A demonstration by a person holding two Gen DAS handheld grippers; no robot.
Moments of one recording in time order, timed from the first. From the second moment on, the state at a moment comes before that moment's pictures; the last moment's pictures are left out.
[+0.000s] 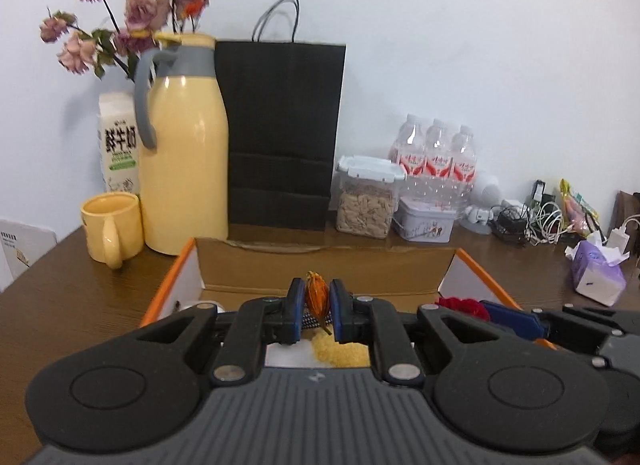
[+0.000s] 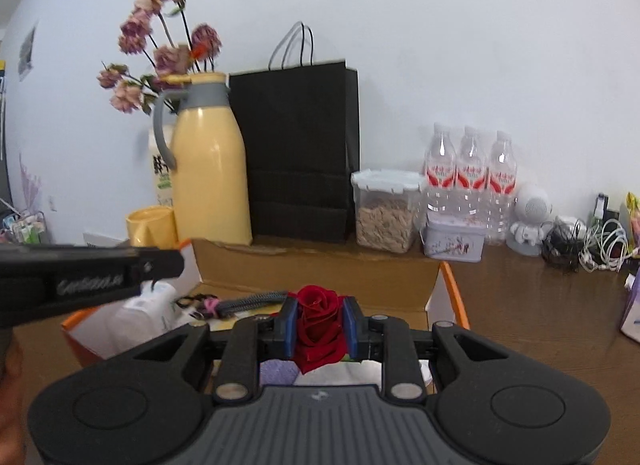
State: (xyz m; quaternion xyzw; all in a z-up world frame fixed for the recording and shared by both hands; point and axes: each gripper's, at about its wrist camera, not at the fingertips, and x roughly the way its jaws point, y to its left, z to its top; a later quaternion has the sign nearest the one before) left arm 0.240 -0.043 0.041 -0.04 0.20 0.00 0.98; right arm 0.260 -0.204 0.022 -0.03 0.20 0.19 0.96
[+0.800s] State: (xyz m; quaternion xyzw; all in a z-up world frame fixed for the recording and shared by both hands) left arm 0.227 -0.038 0.032 -0.02 0.17 0.04 0.98; right arm 0.259 -0.215 0.004 -0.03 0.20 0.13 0.97
